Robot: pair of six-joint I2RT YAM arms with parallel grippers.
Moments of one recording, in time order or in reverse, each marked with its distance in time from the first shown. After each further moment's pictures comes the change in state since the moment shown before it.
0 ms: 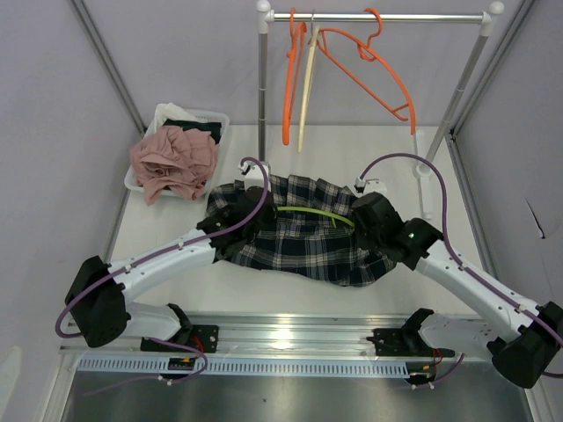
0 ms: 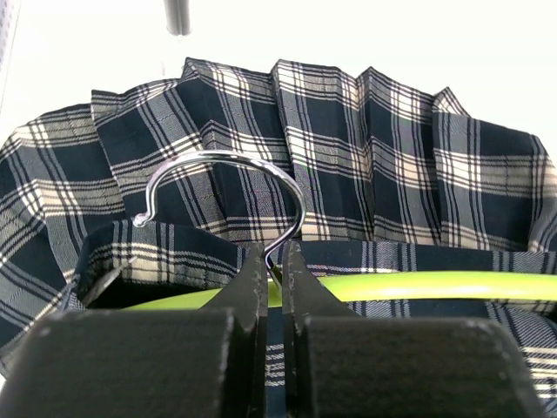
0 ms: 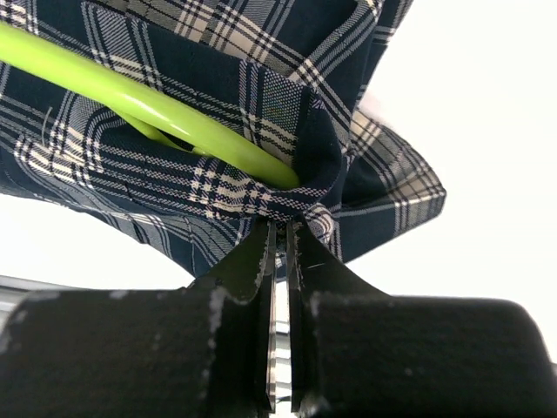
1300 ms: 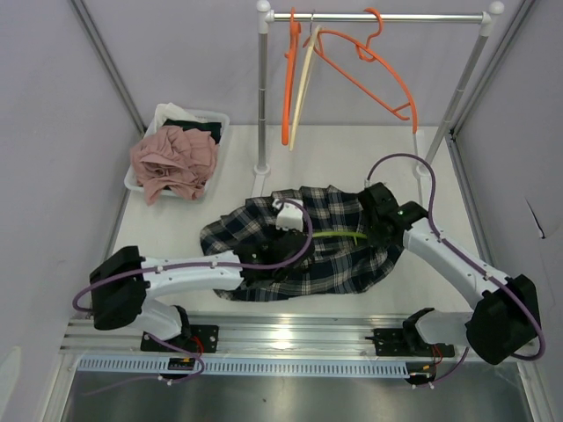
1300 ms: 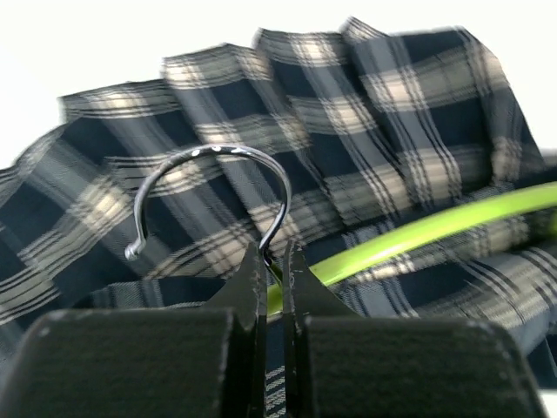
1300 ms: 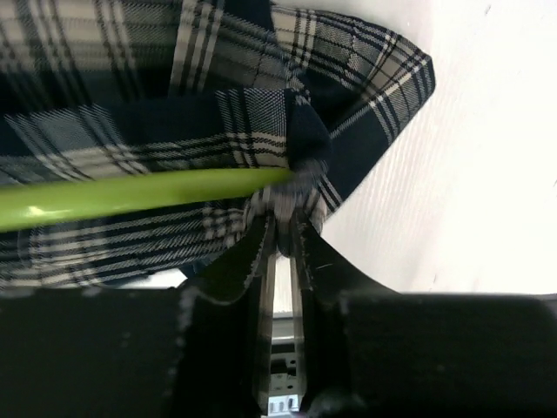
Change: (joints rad) left arm -0.328 0.119 -0.025 0.013 -0.294 -0.157; right arm -0.194 0.183 0.009 -0.081 -0.018 -0.110
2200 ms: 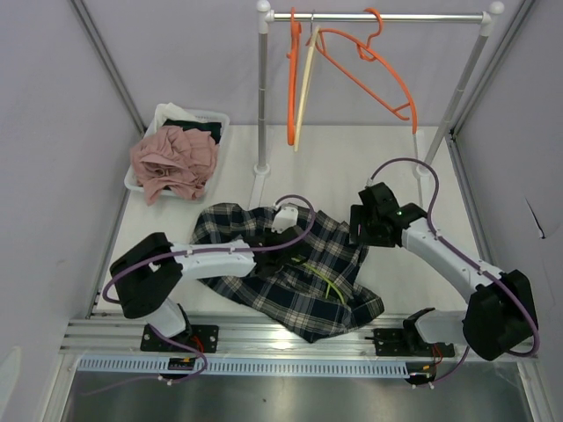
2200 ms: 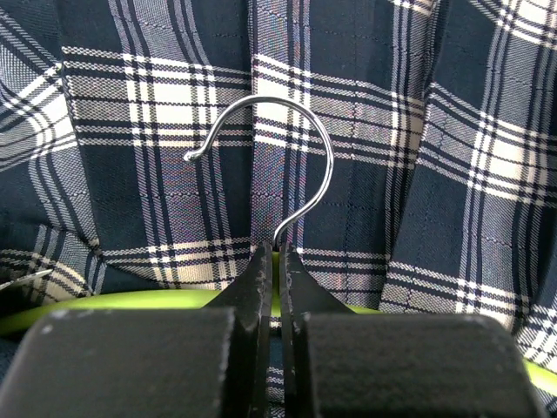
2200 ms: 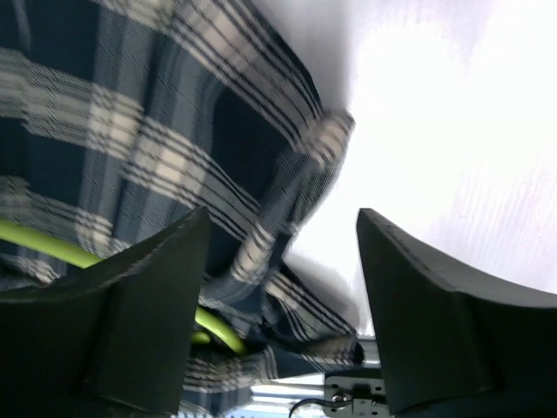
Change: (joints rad) left arm 0.103 0.171 -0.024 -0.122 0.217 -0.080; right arm -0.060 0.026 -0.062 0.139 -0.175 0.156
